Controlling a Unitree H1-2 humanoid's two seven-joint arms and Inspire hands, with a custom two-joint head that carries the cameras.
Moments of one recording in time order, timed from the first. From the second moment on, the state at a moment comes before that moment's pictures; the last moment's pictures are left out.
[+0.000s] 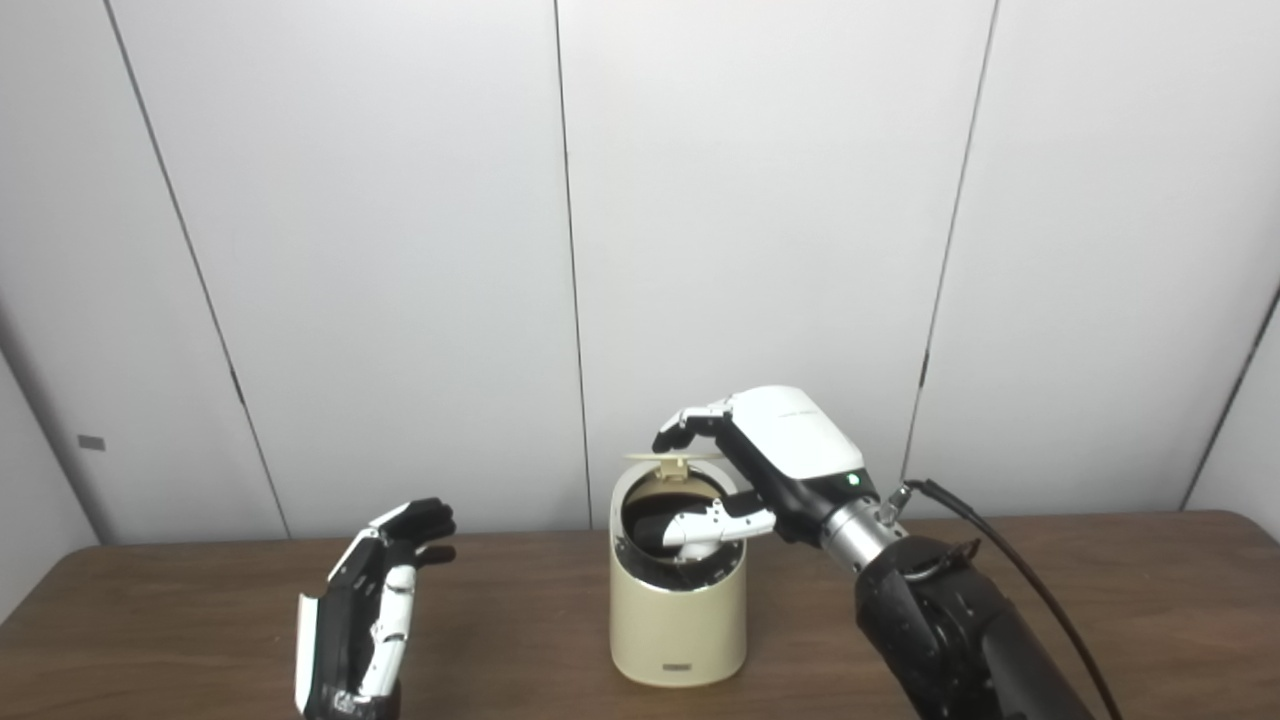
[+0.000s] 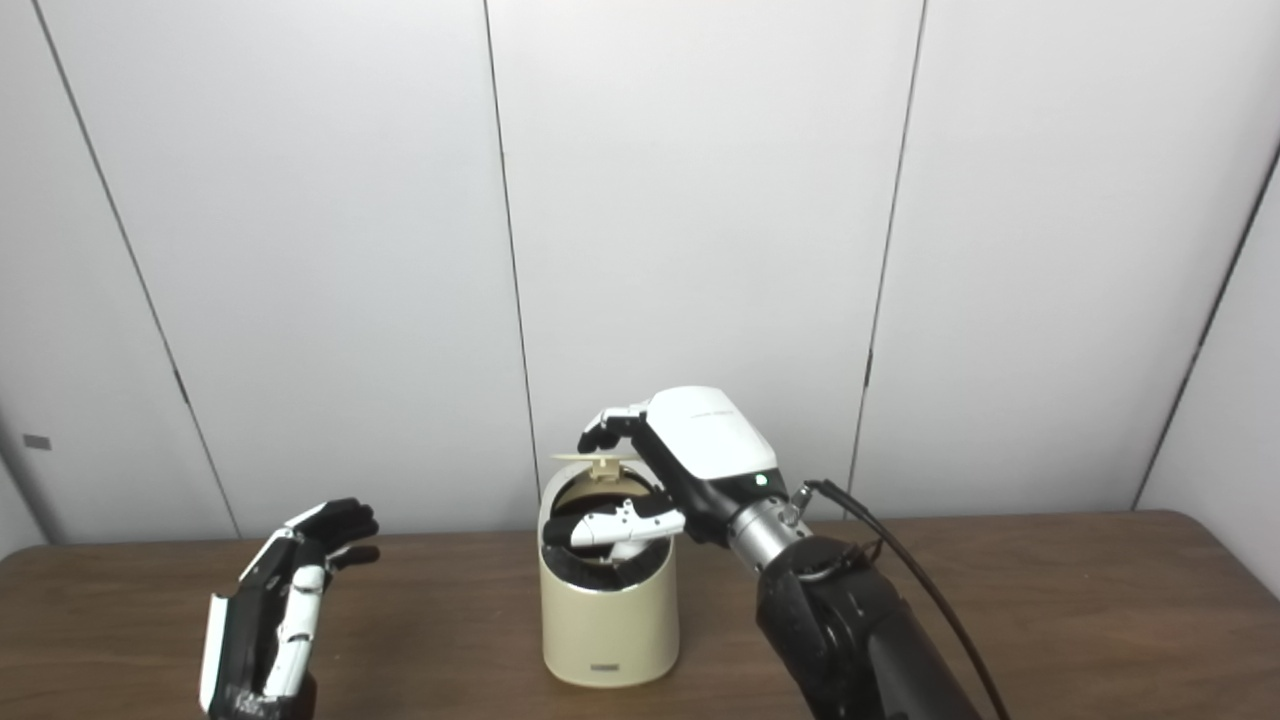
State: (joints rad) left arm -0.25 0.03 0.11 0.10 -0.03 -0.45 0.11; right arm -0.68 -0.23 0.29 -0.07 -0.91 0.11 0.26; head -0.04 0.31
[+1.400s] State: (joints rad) left arm -0.21 0.01 0.12 -0.01 -0.03 -0.41 0.12; right arm -0.47 -0.26 0.28 -0.09 -0.77 0.09 0.17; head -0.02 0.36
